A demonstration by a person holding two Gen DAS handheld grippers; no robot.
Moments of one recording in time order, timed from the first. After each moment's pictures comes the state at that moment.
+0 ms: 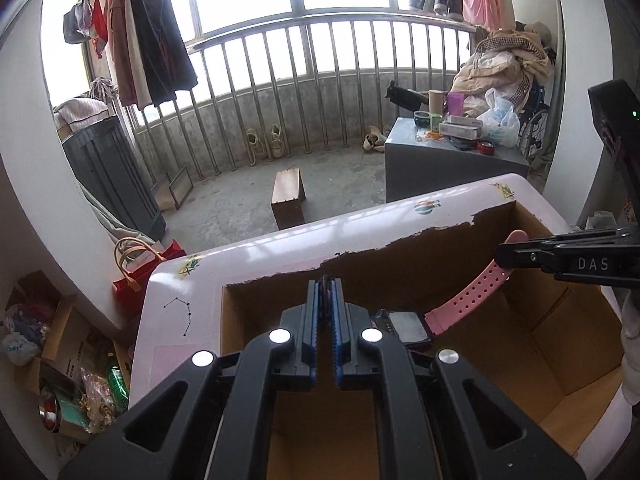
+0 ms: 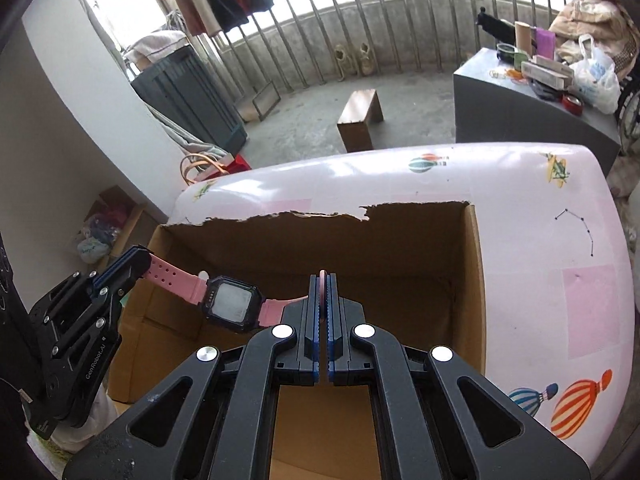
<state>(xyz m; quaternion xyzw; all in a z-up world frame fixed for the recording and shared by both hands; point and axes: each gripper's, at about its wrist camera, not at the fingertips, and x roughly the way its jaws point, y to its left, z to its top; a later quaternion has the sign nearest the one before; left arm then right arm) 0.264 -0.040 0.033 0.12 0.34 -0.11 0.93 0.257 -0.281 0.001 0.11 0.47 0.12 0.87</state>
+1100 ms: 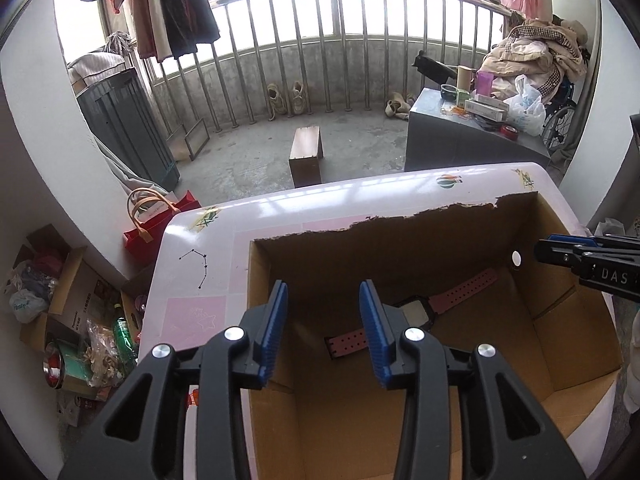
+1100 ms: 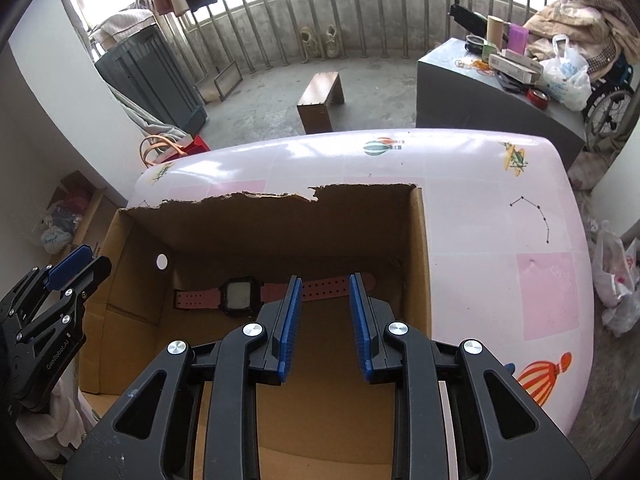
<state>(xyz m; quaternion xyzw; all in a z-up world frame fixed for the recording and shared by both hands) 0.251 -0.018 0.048 0.09 0.40 -0.07 0.91 0.237 -0.288 0.020 0.07 0.49 0.06 0.87</state>
